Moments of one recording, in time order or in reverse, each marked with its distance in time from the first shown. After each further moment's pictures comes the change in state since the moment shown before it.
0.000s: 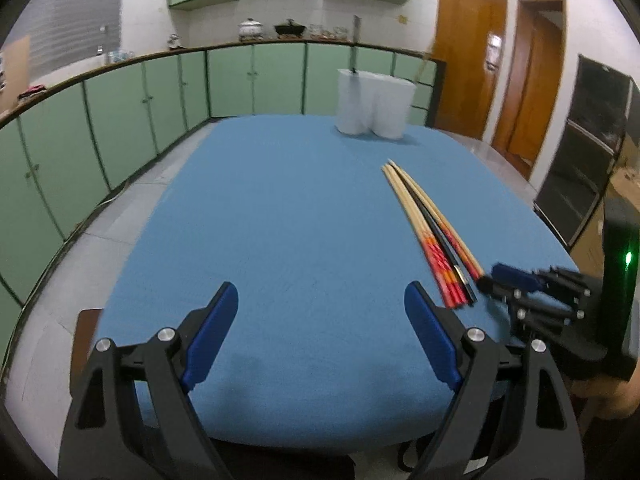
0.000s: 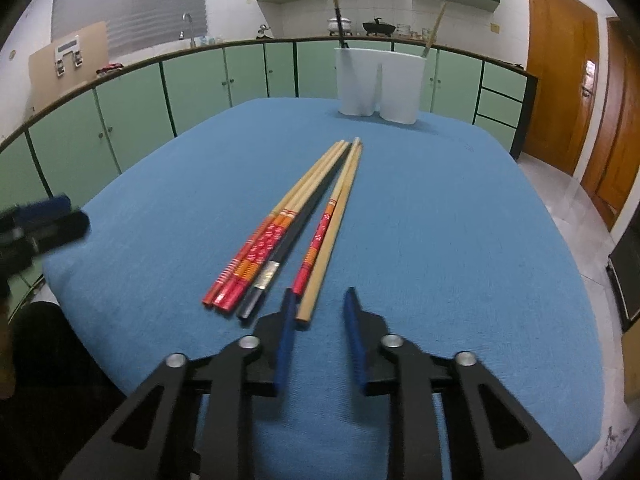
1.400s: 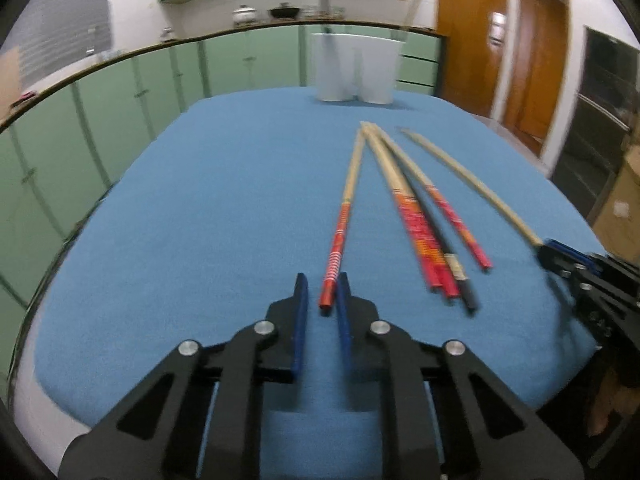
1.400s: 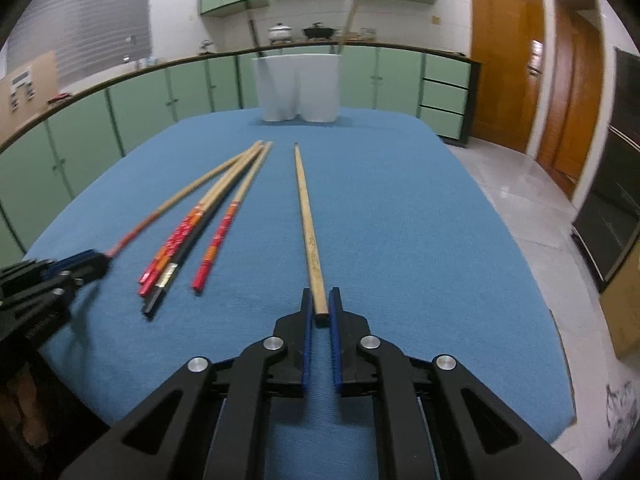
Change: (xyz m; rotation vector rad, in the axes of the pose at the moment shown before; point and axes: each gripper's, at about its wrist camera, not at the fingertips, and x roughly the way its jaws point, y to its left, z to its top) left arm 0.061 -0.045 -0.006 0.005 0.052 0.098; right arm -0.014 -0.047 -0.017 0.146 -0.029 -0.165
